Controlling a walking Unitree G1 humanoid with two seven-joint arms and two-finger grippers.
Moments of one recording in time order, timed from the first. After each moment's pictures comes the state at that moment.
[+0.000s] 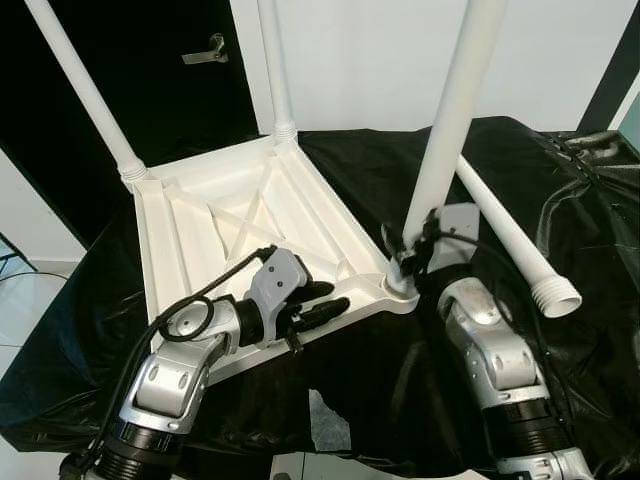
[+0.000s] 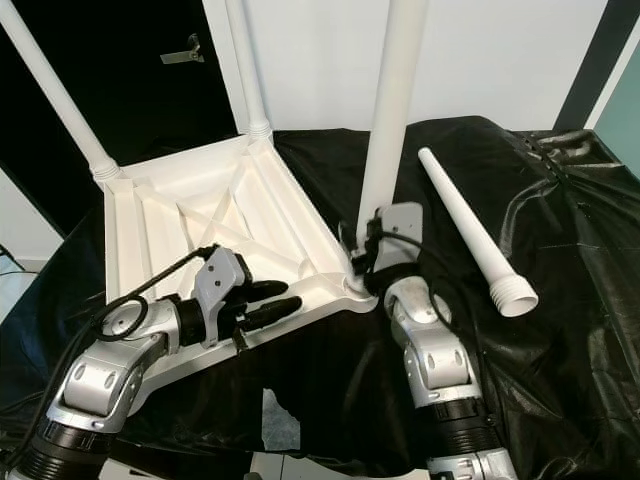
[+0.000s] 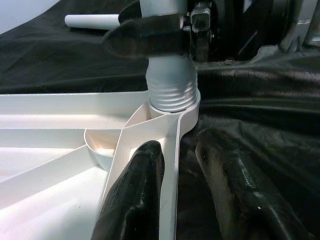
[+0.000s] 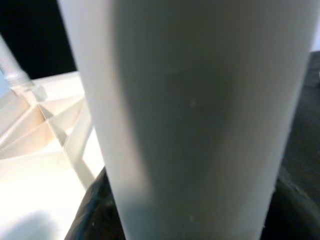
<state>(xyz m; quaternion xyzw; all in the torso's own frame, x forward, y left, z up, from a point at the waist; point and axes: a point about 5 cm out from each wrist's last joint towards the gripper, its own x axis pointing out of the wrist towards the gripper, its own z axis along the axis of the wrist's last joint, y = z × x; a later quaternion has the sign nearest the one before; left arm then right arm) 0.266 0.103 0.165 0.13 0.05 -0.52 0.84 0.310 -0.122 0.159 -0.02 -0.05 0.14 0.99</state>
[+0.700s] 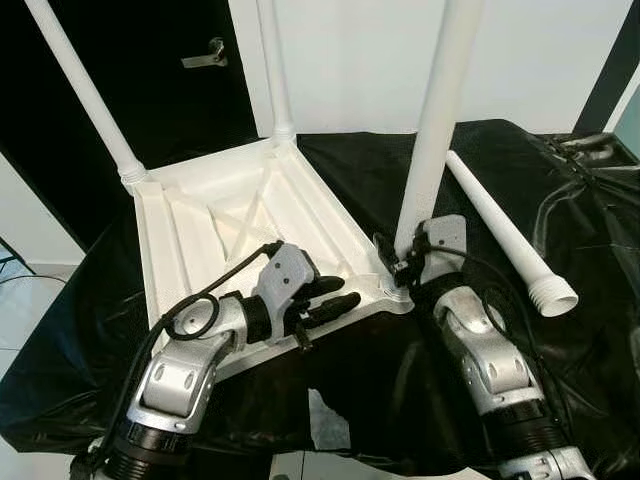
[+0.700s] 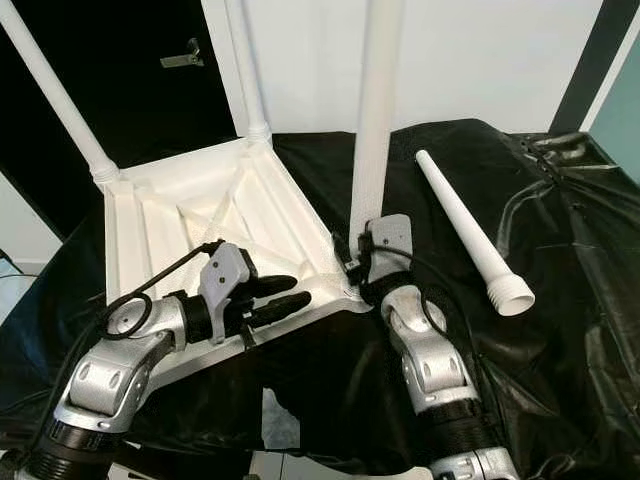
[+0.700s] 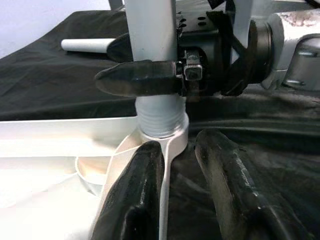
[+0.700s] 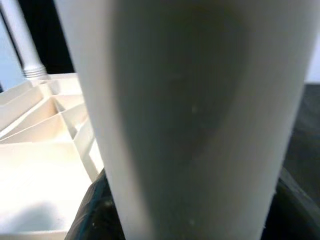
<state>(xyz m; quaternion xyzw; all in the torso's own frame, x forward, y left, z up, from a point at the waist) 0.263 0.092 0.171 0.12 0.03 -0.53 0.84 0.307 -0.121 0.145 -0.08 -0.07 0.18 0.98</state>
